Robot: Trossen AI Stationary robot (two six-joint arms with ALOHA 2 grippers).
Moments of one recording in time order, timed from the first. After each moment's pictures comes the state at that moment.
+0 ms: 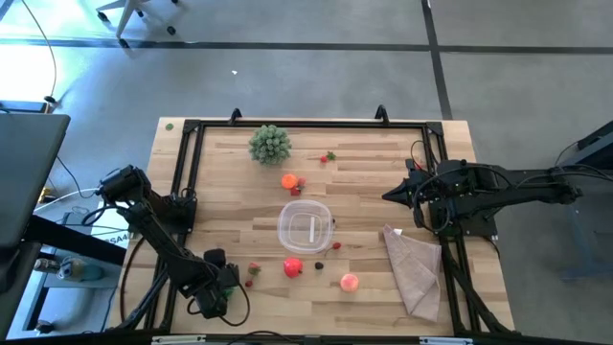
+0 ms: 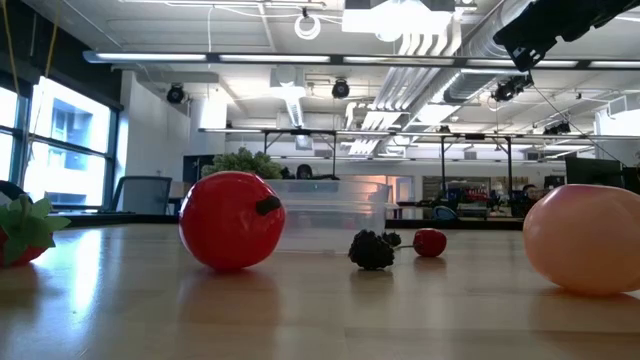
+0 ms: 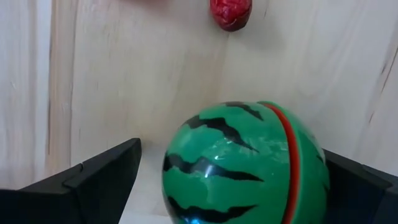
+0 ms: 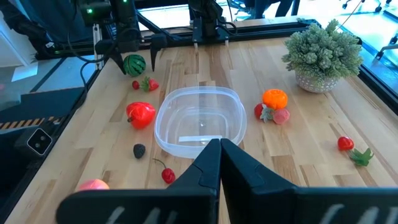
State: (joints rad) left arm -0.82 1.66 0.86 -0.63 -0.14 -1.09; right arm 0.05 0.56 0.61 -0.43 0.00 0.10
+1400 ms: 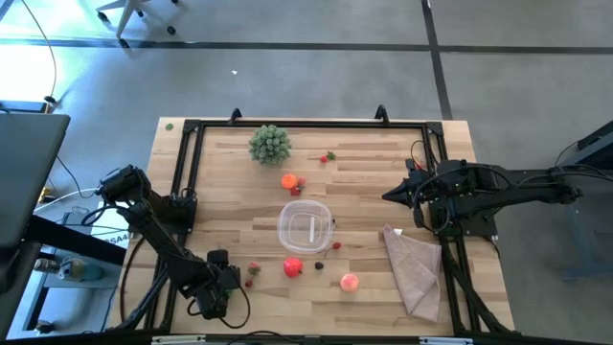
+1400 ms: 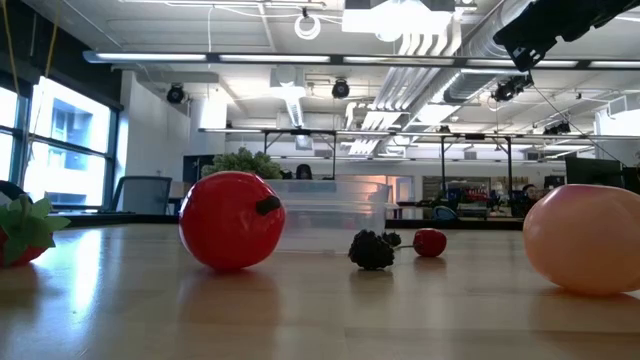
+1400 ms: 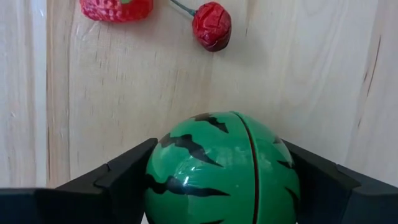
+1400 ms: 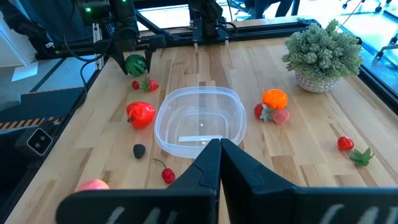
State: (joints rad) left arm -0.83 1.65 0.86 -0.60 -0.17 -1.02; right arm 0.05 0.56 0.61 -0.43 0.00 0.10
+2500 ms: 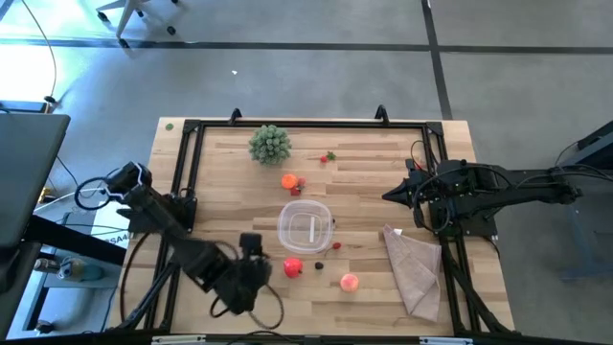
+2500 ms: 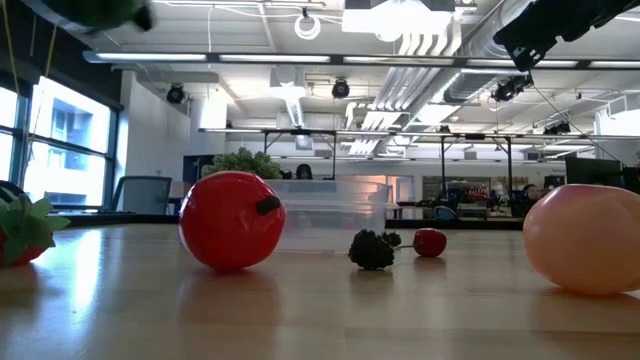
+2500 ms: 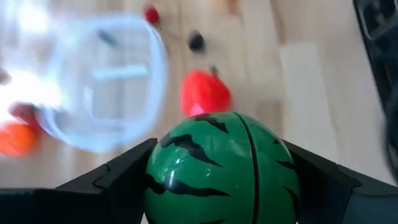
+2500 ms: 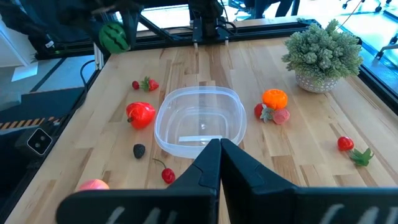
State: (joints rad) left arm -0.61 1.66 1.34 -0.89 -0.51 -0.48; right arm 0.05 0.56 0.61 -0.43 0.00 0.10
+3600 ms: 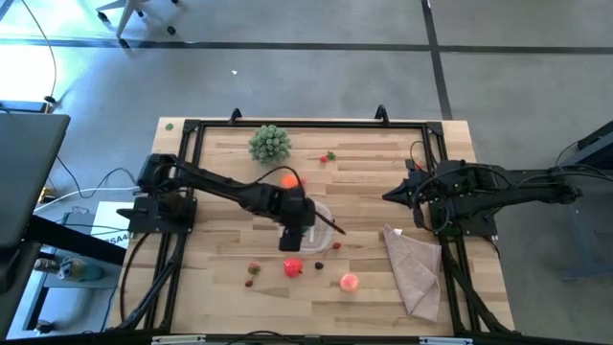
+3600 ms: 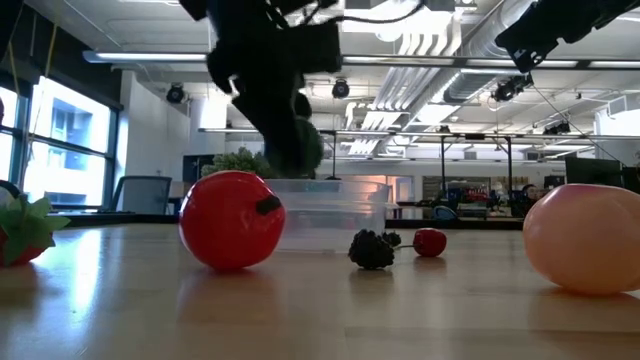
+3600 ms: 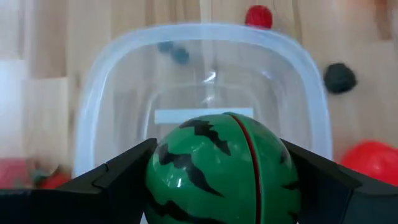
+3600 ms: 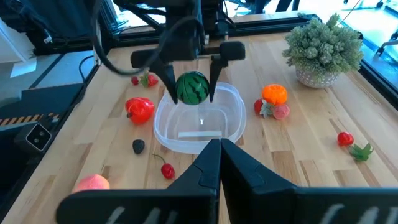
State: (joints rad) left arm -0.01 1.82 1.27 -0.57 -0.06 -0.03; right arm 0.05 0.56 0.61 -0.45 0.00 0.10
